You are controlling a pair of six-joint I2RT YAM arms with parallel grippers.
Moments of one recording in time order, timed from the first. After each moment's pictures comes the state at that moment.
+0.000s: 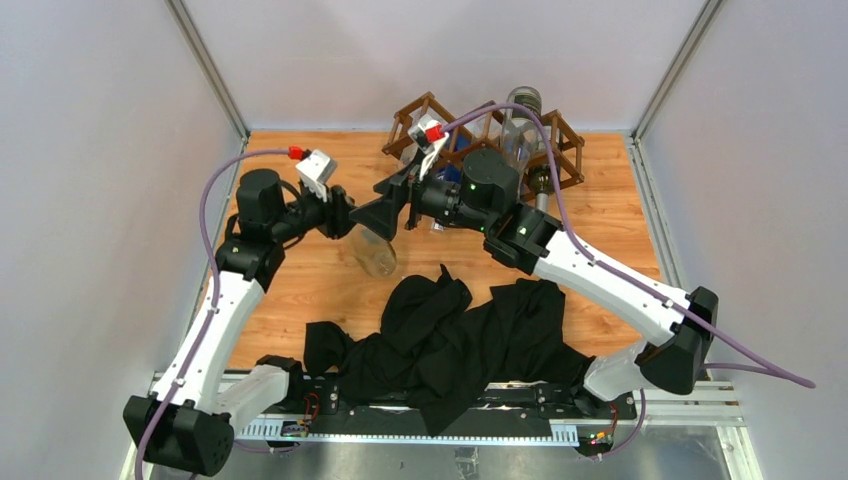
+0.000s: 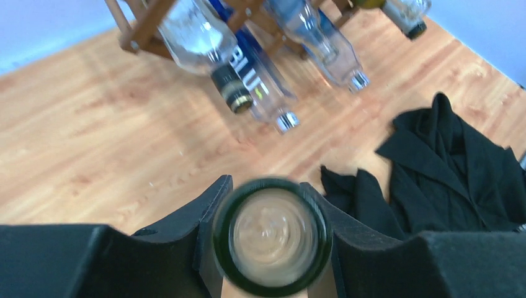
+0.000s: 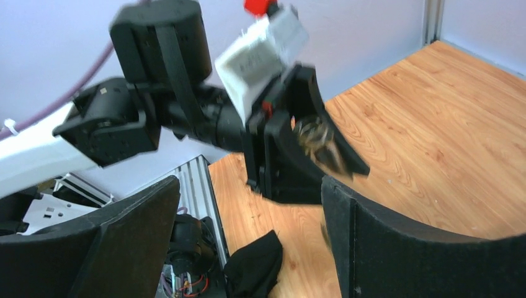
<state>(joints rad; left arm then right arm) -0.17 0.96 0.92 -0.27 0.60 0.03 0.96 1.43 1.46 0.03 -0.29 0.35</state>
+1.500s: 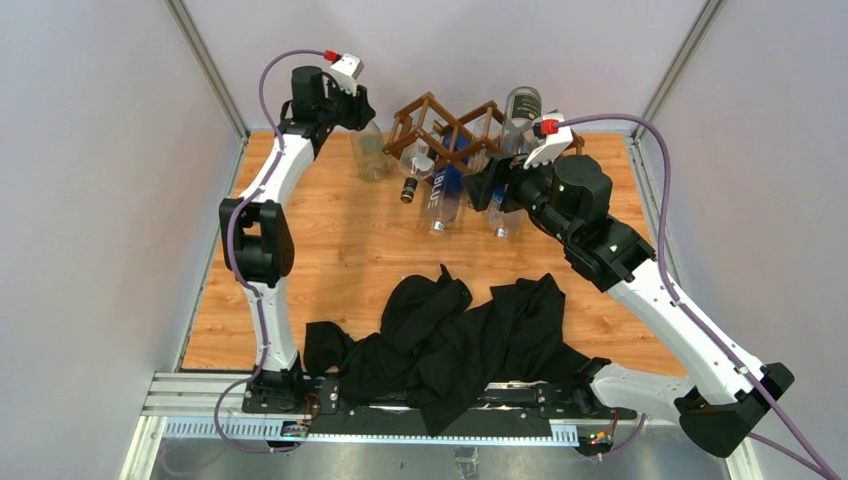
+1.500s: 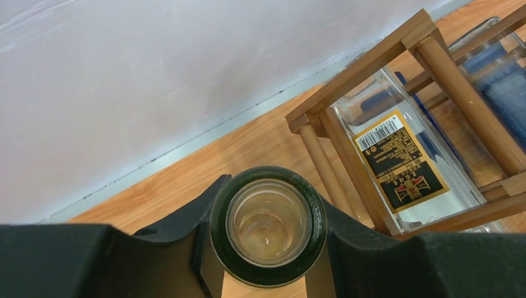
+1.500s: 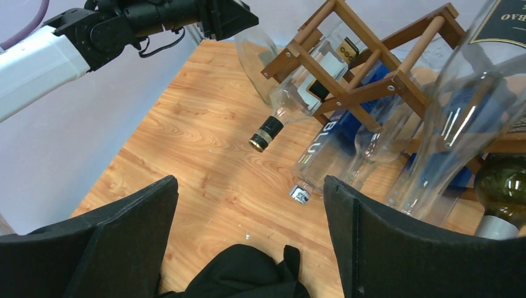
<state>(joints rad) -0.11 2.07 1.91 -0.13 0.45 0.14 0.68 1.07 1.25 -0.28 0.10 0.32</state>
